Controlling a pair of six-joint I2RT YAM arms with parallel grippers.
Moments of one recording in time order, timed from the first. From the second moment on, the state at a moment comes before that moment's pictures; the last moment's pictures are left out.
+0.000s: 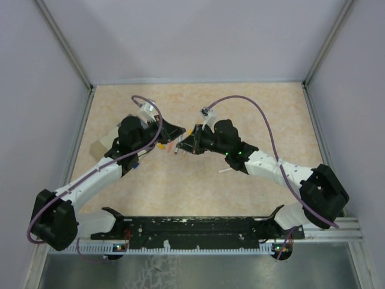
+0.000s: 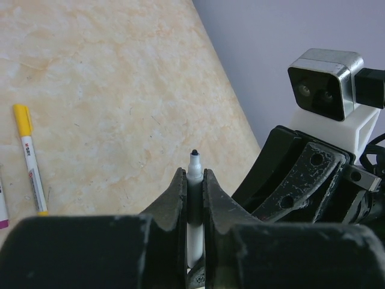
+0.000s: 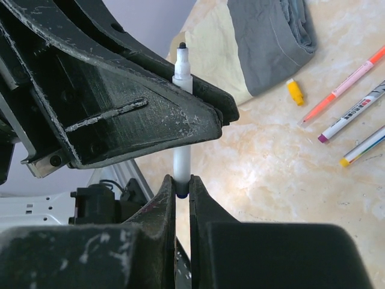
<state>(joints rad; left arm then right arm) -0.51 1.20 0.75 0.32 0.34 -0.77 0.78 1.39 0.87 0.28 -0.30 0.73</state>
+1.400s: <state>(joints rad) -0.51 1.21 0.75 0.36 0.36 -0.74 0.78 1.36 0.90 0.26 -0.15 0.69</state>
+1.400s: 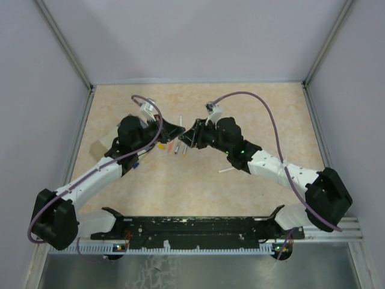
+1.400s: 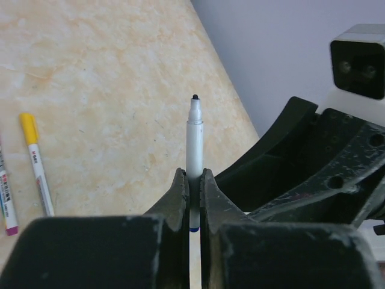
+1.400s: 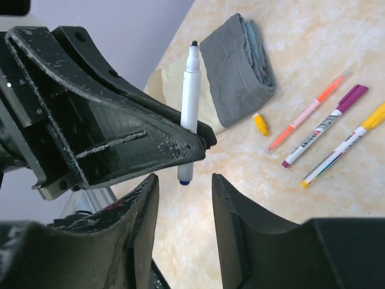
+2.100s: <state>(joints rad) -0.11 1.05 0.81 -0.06 0.31 -0.48 0.79 1.51 0.95 0.21 -0.37 0.21</state>
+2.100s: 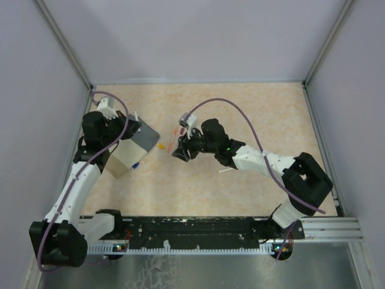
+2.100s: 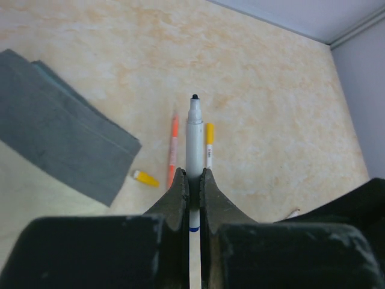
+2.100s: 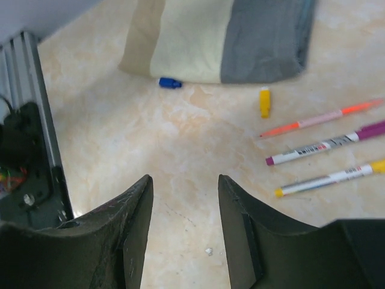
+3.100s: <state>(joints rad) -0.03 0.77 0.80 -0.33 0.03 -0.39 0.95 2.29 1.79 -0.29 -0.84 -0.86</state>
